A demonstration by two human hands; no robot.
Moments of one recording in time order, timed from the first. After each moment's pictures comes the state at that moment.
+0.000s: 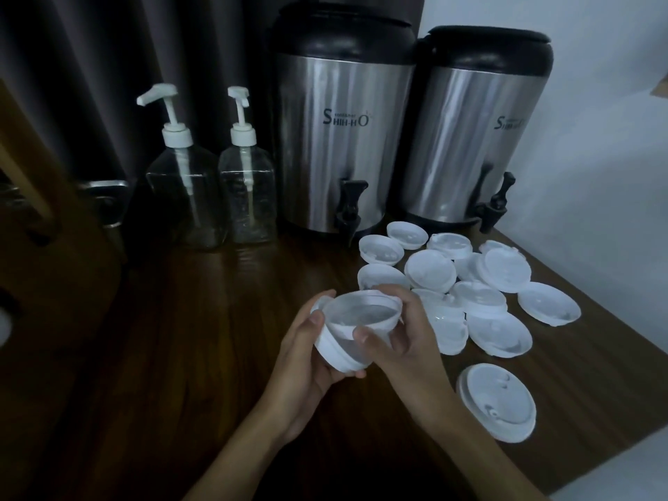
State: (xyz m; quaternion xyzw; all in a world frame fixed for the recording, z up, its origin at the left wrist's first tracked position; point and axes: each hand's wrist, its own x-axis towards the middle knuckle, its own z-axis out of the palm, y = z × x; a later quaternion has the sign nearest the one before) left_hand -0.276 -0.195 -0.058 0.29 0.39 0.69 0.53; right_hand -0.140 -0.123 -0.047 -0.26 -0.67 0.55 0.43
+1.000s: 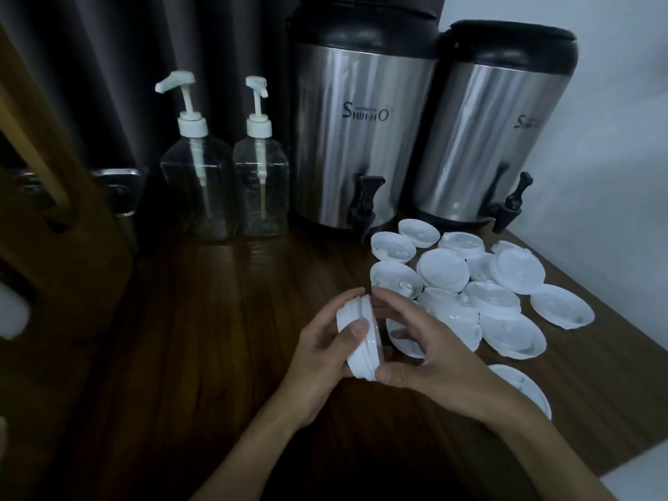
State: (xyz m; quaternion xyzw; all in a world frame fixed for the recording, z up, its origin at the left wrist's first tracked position) left_hand -0.279 -0.192 -0.062 0.37 0.44 0.66 0.47; right_hand -0.114 -0.102 -0.030 -0.23 -0.84 0.46 0.18
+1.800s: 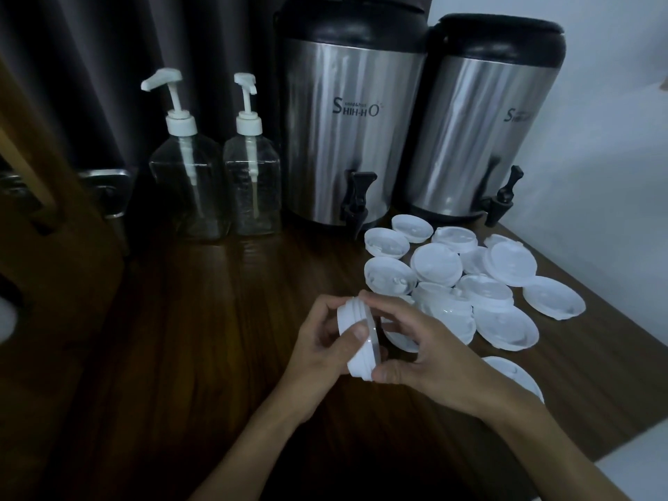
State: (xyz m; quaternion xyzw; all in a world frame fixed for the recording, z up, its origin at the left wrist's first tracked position) left_hand -0.279 -0.188 -0.070 0.40 0.47 0.65 0.44; right_hand -0.114 -0.105 -0.024 -0.23 -0.86 0.43 0.17
